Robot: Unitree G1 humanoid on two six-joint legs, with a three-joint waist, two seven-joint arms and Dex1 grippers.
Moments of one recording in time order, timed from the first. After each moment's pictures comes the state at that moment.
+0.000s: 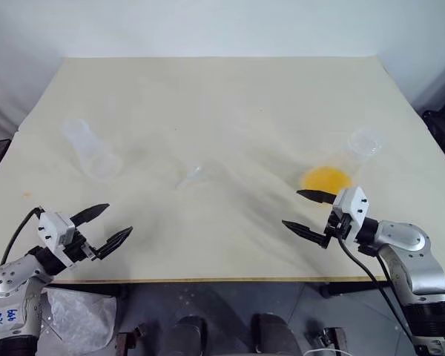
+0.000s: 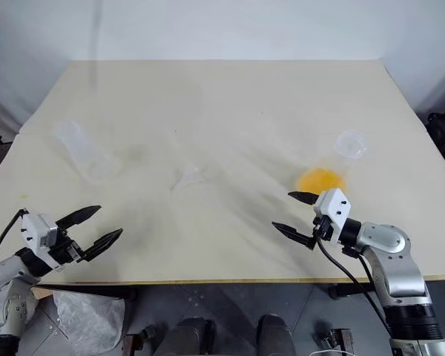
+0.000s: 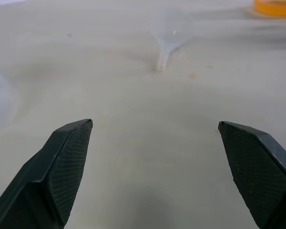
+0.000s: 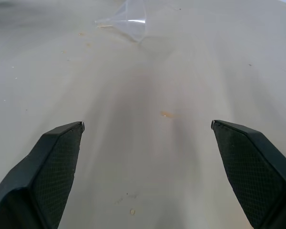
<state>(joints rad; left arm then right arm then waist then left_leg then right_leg) 0.06 0.63 0.40 0.12 -0.48 -0.12 -0.96 -0.17 -0.63 -0.09 -0.05 0.36 0.07 1.01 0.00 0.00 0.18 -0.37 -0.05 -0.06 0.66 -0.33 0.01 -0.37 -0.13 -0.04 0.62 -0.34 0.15</state>
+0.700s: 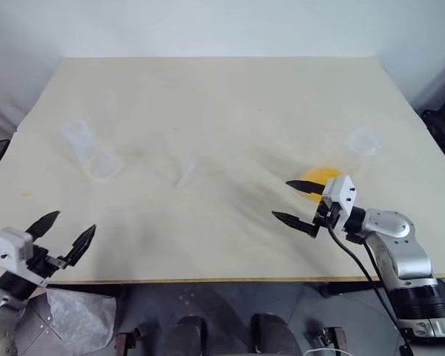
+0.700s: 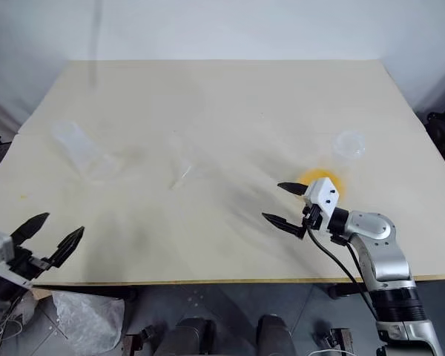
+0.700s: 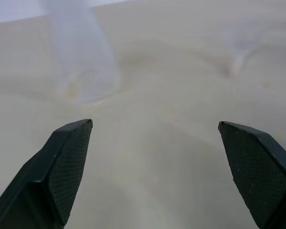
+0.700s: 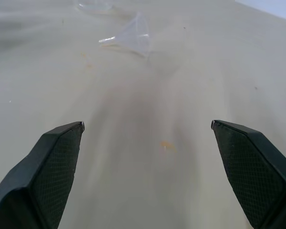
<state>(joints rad) 0.33 0.52 0.64 -0.16 -0.53 0.02 -0.64 -0.31 -0.58 -0.04 0.04 0.36 0.05 1.03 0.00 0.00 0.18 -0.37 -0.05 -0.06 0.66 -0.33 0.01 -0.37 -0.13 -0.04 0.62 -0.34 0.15</state>
